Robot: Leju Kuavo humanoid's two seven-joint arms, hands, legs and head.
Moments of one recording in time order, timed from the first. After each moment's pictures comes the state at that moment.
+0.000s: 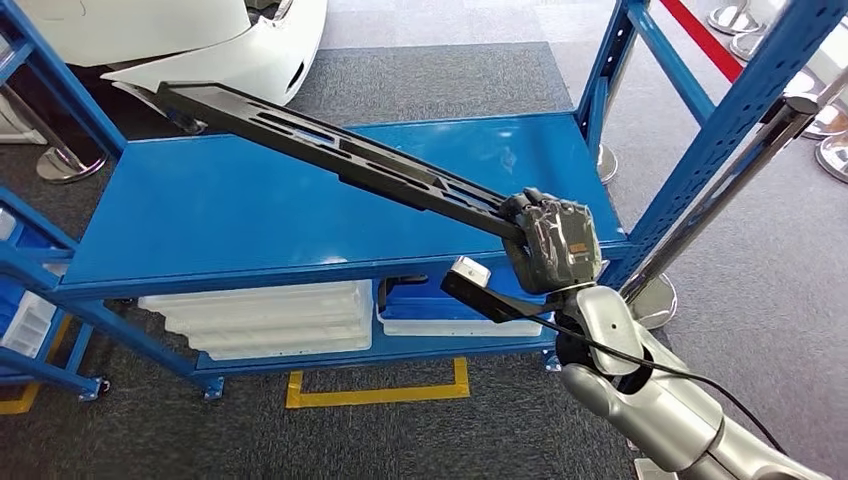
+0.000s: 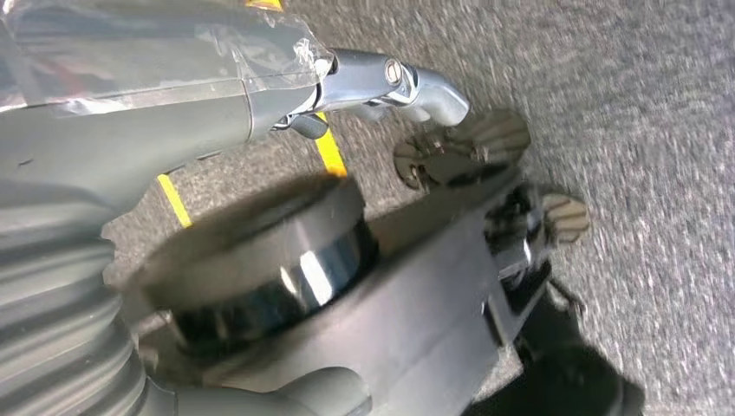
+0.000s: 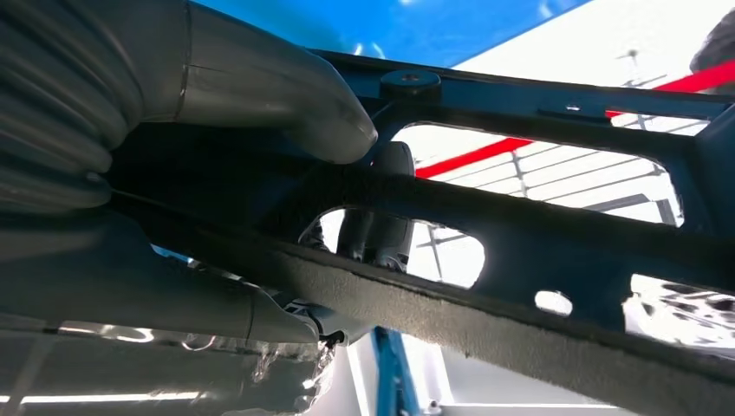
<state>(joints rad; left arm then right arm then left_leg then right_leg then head) -0.16 0.02 -1.25 -0.22 1.20 0.07 -0.09 -0.46 -0.44 0.73 -1.62 1.14 -0.22 0.50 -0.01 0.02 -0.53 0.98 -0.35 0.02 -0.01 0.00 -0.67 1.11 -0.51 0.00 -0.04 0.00</state>
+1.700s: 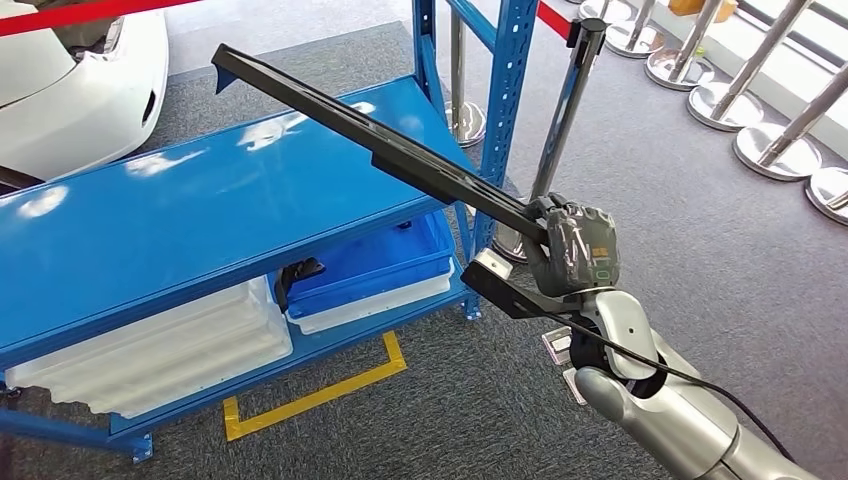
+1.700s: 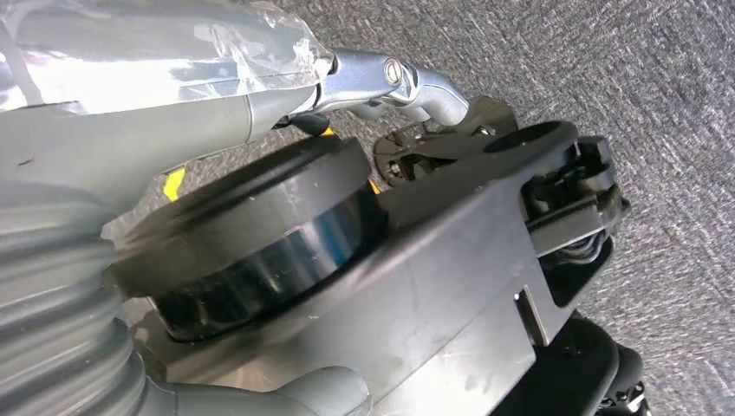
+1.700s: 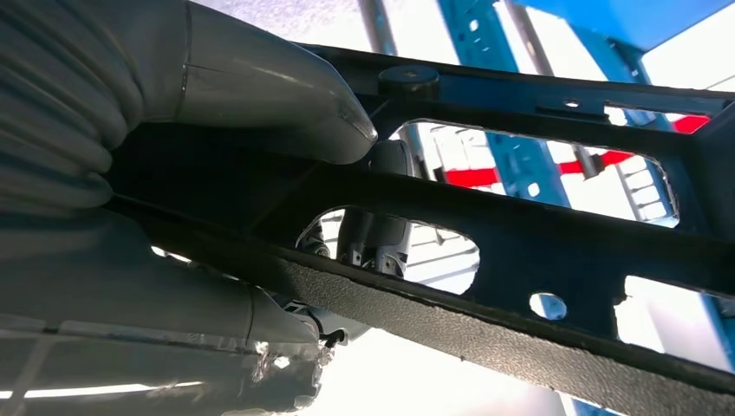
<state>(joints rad) -0.16 0.01 -1.25 -0.22 1.17 0.07 -0.07 -0.43 -0.45 0.71 -1.62 1.10 -0.24 0.54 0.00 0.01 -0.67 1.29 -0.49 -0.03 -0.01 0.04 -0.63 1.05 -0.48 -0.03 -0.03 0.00</state>
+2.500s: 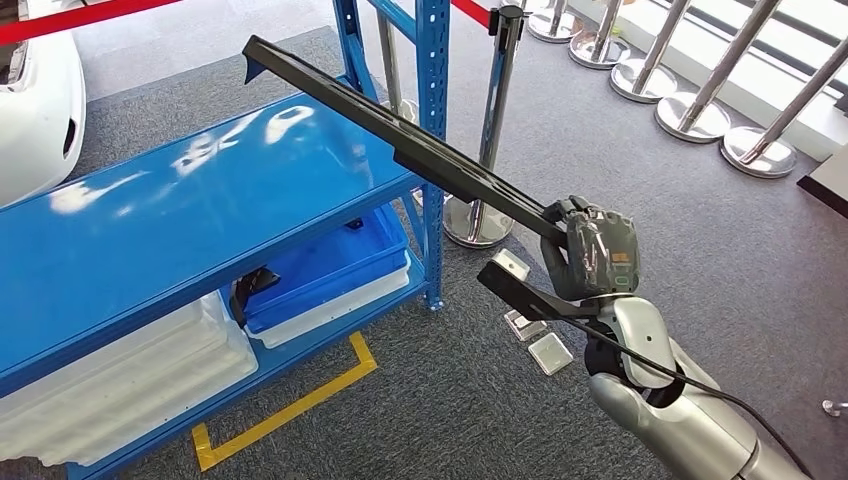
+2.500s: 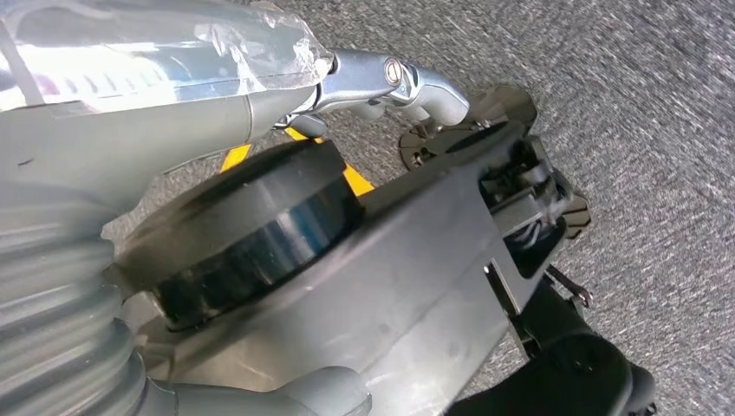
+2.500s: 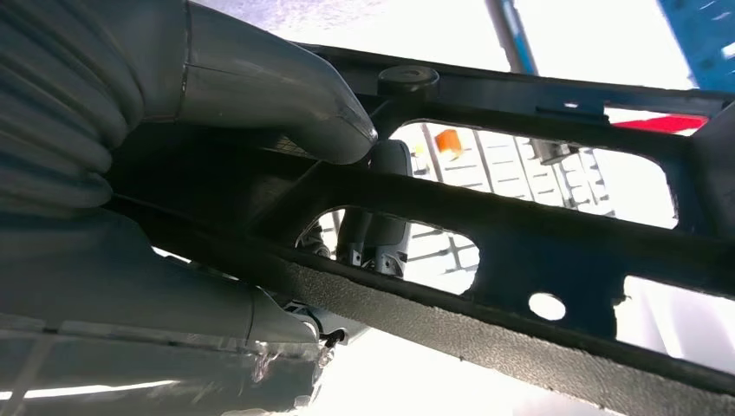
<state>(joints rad) -0.17 0.01 -1.25 -0.22 1.17 0.06 -0.06 -0.43 -0.46 0.70 -1.62 1.10 -0.24 0.55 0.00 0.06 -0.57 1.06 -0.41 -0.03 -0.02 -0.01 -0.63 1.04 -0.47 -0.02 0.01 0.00</state>
